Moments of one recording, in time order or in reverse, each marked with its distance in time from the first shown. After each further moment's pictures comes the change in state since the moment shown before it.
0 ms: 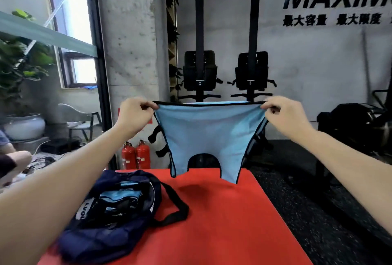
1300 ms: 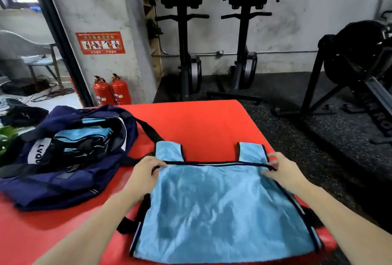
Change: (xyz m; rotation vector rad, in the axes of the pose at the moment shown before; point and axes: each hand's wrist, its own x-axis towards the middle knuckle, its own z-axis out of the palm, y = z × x) left_hand -0.278 -0.170 0.202 0.099 -0.587 -0.180; right_hand -0.318 0.135 0.133 0.073 -0.647 0.829
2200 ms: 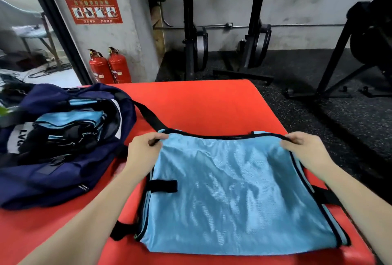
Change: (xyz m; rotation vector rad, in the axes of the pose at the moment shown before) left_hand 0.048 -0.002 0.011 -0.306 0.144 -0.257; right_hand 0.057 0.006 0.004 0.245 0.128 0.086
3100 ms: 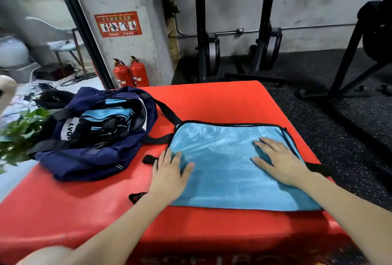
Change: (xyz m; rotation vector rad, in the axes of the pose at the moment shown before) left_hand -0.104 -0.016 0.002 0.626 -0.209 0.045; right_hand -0.068 0.002 0.044 -0.737 -0.369 -0.501
